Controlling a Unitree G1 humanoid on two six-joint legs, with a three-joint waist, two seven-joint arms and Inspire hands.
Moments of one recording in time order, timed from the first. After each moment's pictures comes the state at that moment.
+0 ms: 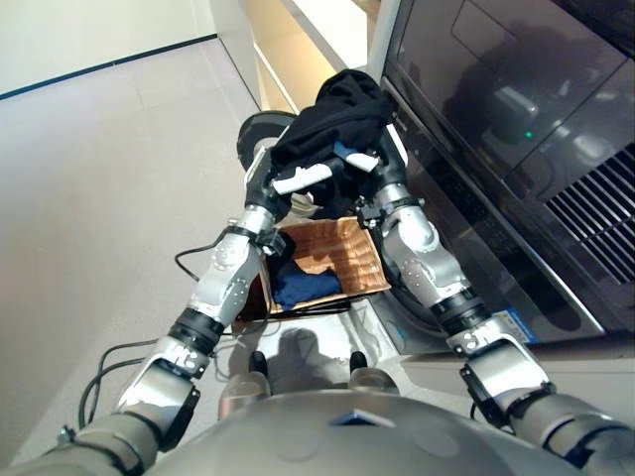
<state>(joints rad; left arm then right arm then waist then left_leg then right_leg) -0.26 0.23 -0.41 0.29 -0.64 -0.20 -0.02 -0.38 -0.29 0.42 0.28 0.61 -0.15 -0.13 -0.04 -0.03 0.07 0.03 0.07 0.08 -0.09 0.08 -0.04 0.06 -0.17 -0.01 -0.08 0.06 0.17</state>
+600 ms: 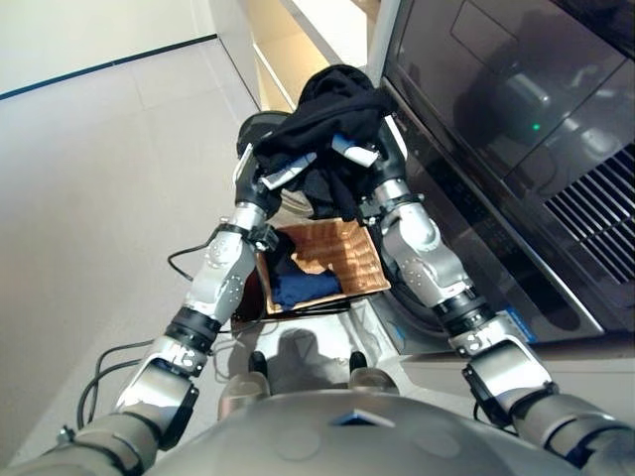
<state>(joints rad) -0.26 0.23 -0.38 0.30 -0.65 -0.20 0.00 -0.38 -0.30 0.44 0.22 0.64 -0.15 -0.12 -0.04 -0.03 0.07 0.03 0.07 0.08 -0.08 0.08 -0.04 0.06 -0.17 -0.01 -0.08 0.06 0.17</state>
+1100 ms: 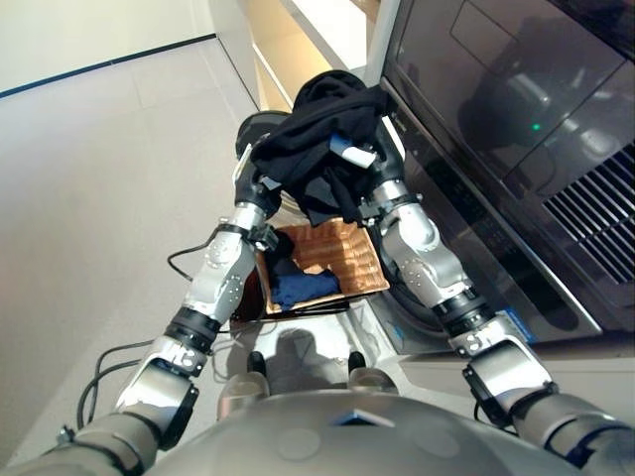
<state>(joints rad) -0.26 0.23 -0.38 0.30 -0.65 -0.20 0.00 -0.38 -0.30 0.44 0.22 0.64 -0.15 -0.11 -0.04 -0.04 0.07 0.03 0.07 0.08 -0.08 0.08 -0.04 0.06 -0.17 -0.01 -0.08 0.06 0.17</state>
